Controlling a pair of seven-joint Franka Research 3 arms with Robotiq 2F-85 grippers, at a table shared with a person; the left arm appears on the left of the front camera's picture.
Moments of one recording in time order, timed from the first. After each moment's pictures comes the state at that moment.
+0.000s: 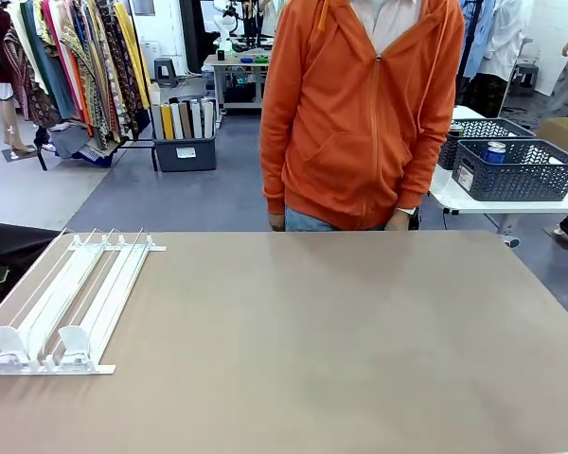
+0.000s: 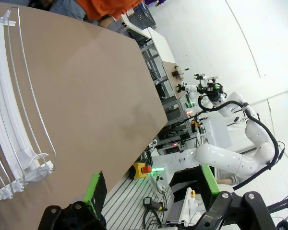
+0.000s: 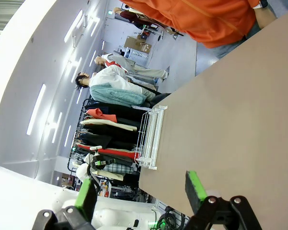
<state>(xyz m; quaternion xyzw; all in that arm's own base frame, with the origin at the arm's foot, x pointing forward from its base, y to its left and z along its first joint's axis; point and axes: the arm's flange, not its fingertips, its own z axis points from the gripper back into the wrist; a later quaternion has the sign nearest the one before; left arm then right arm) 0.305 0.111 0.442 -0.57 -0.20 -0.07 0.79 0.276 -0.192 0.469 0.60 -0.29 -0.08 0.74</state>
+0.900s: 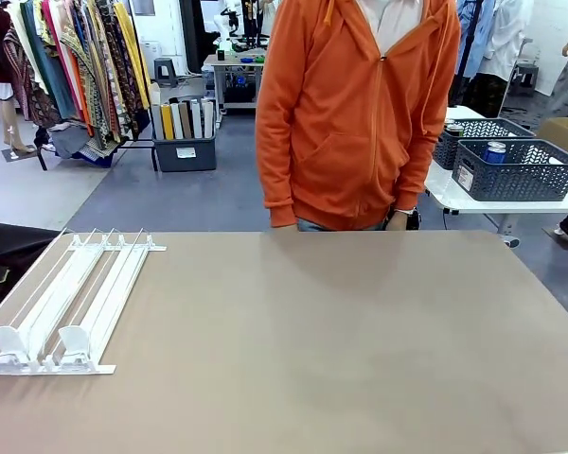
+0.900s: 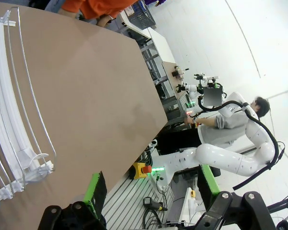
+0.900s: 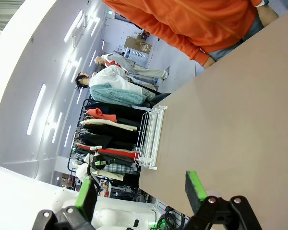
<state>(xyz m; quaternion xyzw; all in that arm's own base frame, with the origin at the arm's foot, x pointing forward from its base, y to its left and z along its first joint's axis) 0.305 0.111 0.442 -0.57 -0.20 -0.07 0.79 0.276 -0.192 0.469 0.60 -0.29 -0.08 0.74</state>
